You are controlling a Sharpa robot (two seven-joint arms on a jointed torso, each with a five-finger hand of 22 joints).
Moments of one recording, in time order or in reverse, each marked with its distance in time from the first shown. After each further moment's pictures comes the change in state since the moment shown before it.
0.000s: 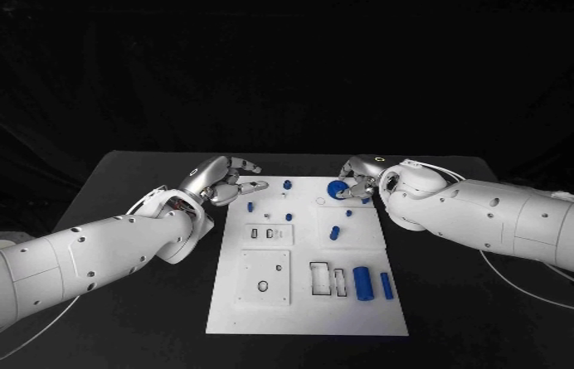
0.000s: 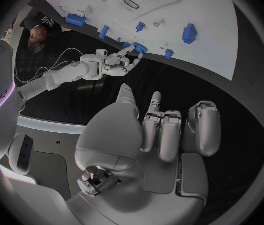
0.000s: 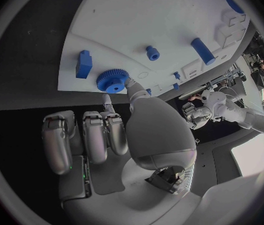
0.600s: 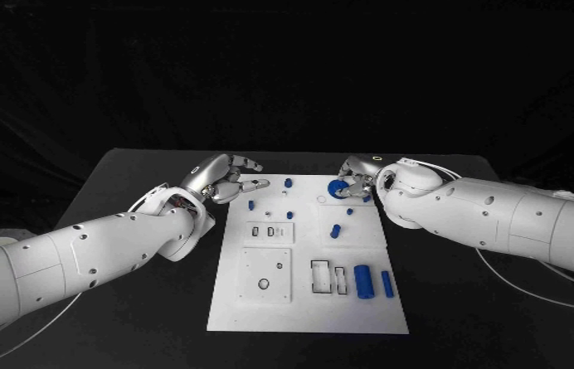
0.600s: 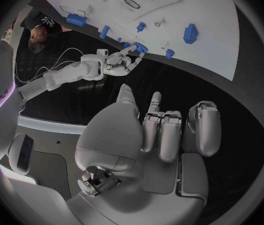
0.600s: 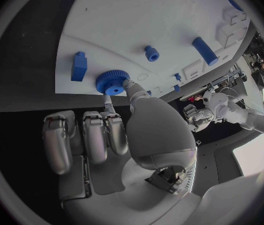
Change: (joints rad) left arm 0.000 0.001 0.000 0.001 0.000 0.000 0.000; left_hand 0.000 0.000 -0.003 0.003 0.000 0.000 0.000 0.000 0.000 0.000 0.000 0.000 -0.001 0.000 0.000 0.000 0.000 0.000 0.000 0.000 0.000 0.000; right arm -0.002 0.023 0.000 -0.018 -0.001 0.019 -0.019; right_hand -0.005 -0.005 0.039 -0.008 0.091 0.020 -0.006 0.000 0.015 0.000 0.000 0.000 0.000 0.000 0.000 0.000 0.000 0.000 0.000 -0.007 0.000 0.001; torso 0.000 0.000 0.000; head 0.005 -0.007
